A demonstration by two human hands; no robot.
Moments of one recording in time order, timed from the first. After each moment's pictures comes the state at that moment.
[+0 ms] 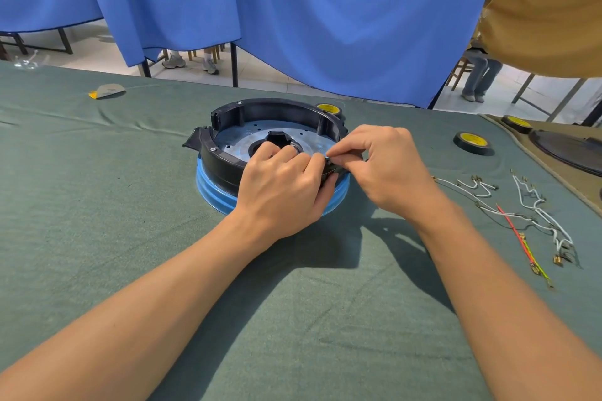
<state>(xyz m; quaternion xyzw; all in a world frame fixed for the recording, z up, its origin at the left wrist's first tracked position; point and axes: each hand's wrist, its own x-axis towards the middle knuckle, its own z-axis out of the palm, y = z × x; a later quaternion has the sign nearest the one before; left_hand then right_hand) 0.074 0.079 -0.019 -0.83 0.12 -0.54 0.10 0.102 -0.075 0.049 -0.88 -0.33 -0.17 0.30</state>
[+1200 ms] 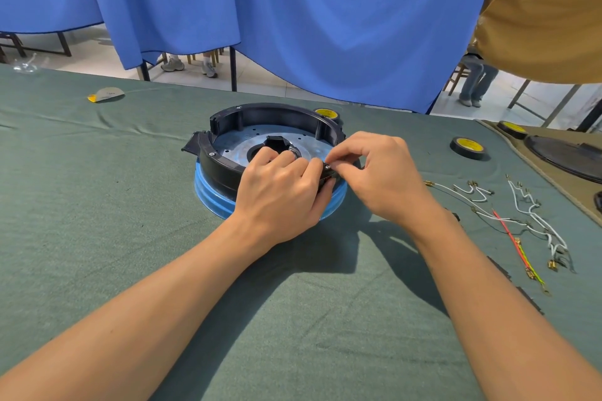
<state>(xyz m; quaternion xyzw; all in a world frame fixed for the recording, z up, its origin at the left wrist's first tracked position) 0.073 0.079 -0.017 -0.83 0.12 -0.53 0.09 0.100 -0.075 0.045 -0.87 -0.33 -0.18 0.32</state>
